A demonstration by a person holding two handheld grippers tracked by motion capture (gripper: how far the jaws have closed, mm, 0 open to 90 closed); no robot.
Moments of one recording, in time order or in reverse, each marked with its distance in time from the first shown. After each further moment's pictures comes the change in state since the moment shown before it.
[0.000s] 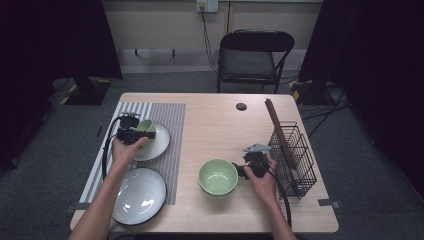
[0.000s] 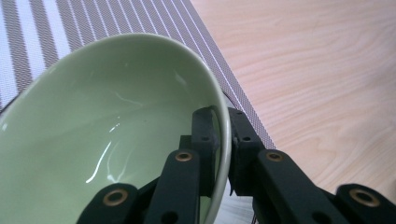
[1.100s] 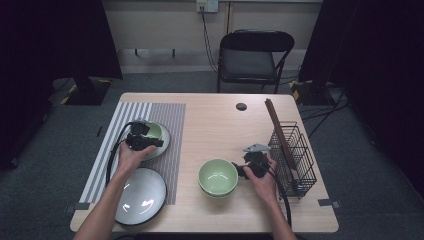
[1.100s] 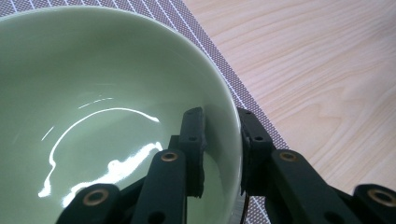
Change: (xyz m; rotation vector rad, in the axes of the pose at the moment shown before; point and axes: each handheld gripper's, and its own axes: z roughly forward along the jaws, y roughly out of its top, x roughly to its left) left arm -0.011 -0.013 0.021 0.076 -0.049 0.091; right arm 0.000 0.000 0.000 0.000 0.000 0.001
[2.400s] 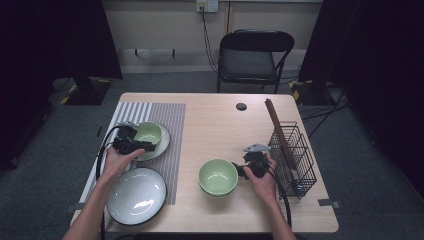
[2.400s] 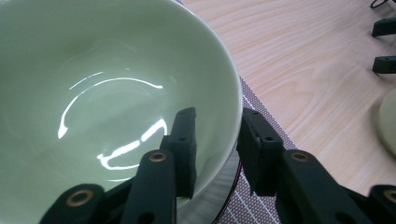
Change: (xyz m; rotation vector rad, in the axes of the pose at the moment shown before) left arm 0.019 -0.020 -0.028 -0.027 -0.099 0.000; right arm 0.000 0.000 0.000 -0.001 -0.002 0.003
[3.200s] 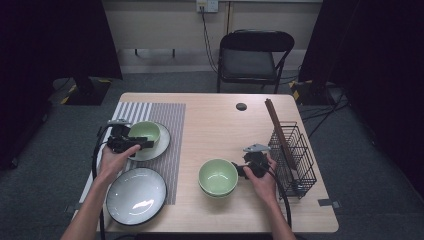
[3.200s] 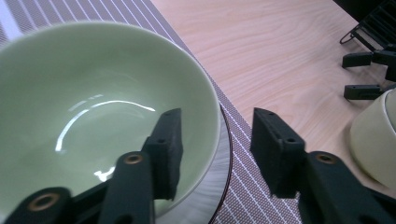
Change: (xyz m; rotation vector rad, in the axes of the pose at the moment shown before) left arm 0.003 -0.001 -0.023 -0.113 -0.018 -0.008; right arm 0.000 0.000 0.000 0.001 0.001 -0.001
